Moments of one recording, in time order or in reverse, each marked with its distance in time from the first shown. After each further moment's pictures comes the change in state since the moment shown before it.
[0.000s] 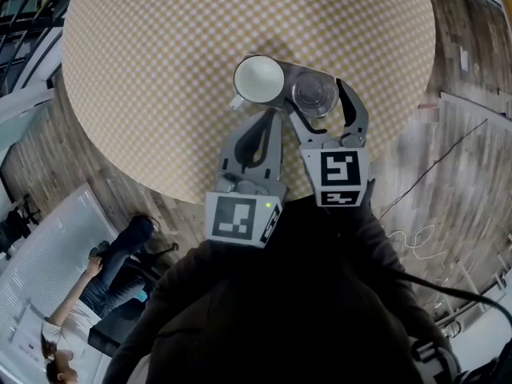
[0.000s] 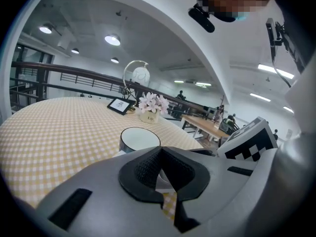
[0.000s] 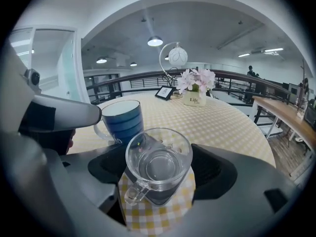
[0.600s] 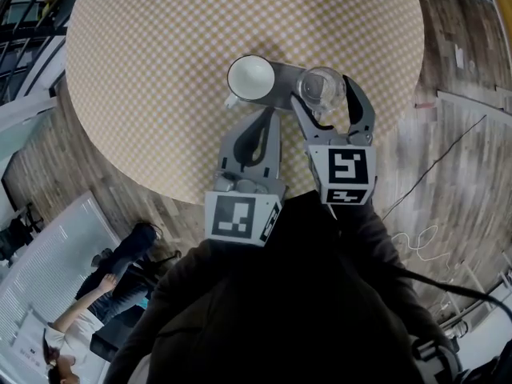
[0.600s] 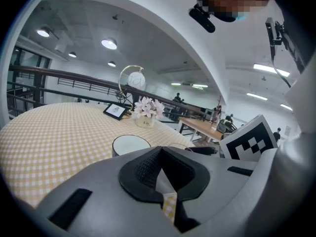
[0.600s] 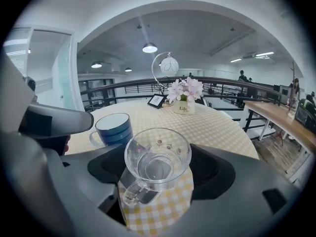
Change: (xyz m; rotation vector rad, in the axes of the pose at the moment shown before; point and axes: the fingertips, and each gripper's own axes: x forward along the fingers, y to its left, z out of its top) left arm -0.011 -0.009 0.014 0.040 -0.039 -0.022; right arm -0.022 -0.017 0.020 0.026 -0.063 -0.076
